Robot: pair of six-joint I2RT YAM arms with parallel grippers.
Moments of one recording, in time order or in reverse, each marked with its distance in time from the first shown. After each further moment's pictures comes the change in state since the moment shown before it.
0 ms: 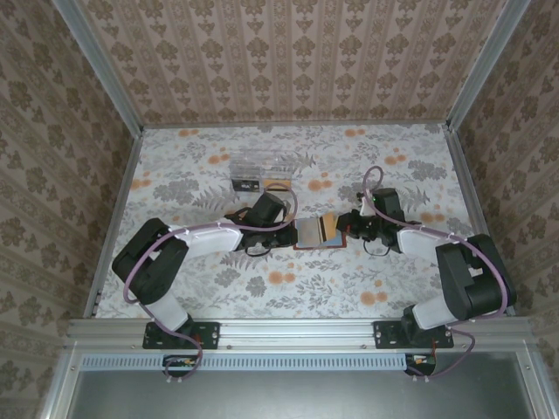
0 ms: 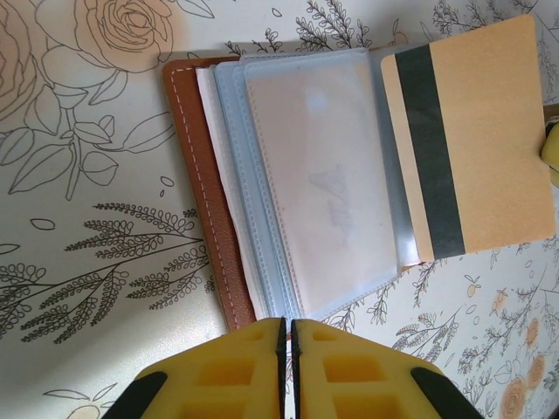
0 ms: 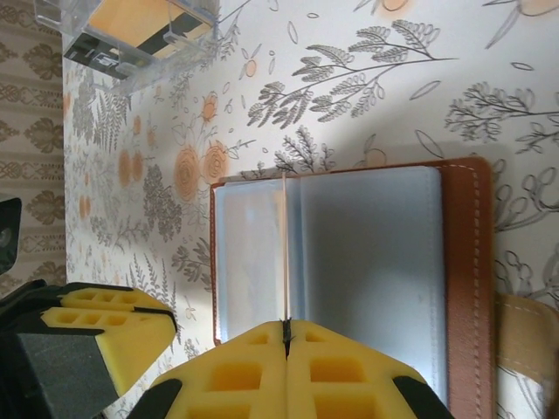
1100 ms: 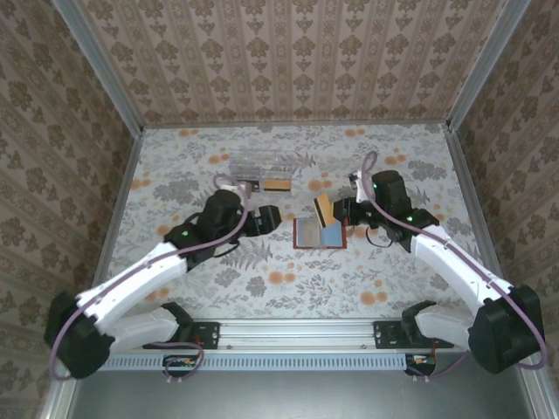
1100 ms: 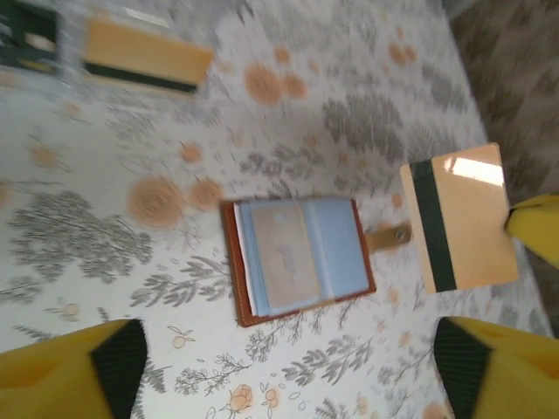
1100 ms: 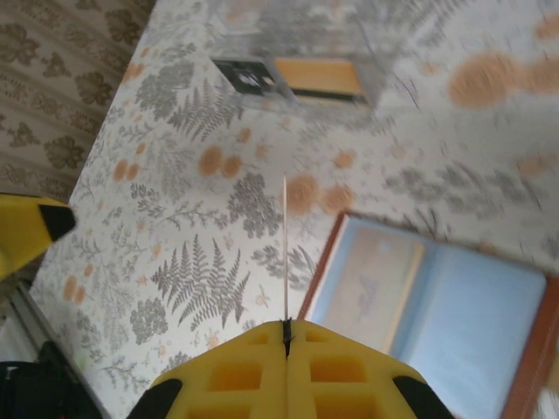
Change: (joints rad) left arm 0.051 -0.639 -0.076 -0.240 -0.243 0.013; right arm 0.169 -0.294 0.278 -0.424 0.171 -0.272
